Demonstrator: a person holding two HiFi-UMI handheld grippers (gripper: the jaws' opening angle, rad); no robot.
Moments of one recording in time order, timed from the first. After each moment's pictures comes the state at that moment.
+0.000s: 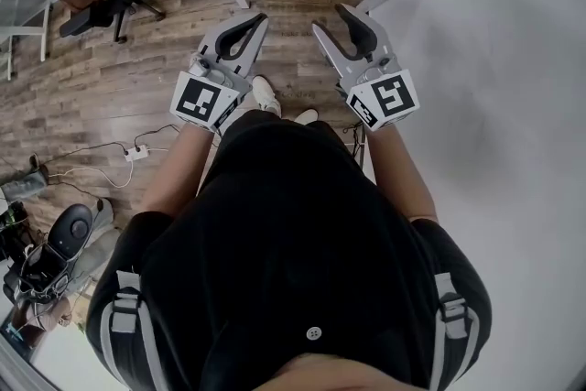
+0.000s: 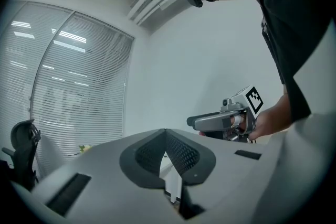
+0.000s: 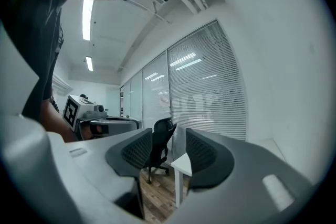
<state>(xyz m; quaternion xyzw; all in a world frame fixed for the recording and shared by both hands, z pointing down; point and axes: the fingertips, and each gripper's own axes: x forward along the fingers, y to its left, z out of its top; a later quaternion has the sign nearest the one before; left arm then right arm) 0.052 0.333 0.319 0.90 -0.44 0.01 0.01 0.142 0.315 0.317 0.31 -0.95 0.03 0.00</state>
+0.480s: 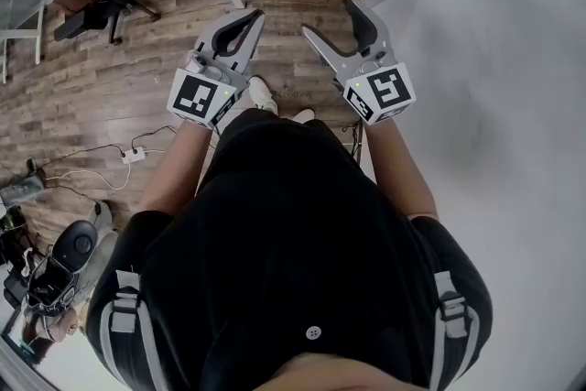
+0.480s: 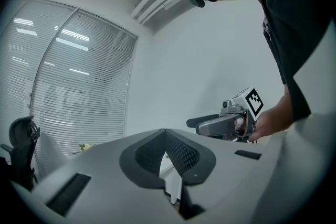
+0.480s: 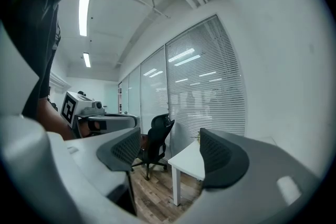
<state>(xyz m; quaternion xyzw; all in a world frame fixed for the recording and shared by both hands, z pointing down) 0.037 0.304 0.336 0.89 -0.45 0.02 0.02 0.130 0.283 0.339 0.32 -0.95 0.05 0.02</state>
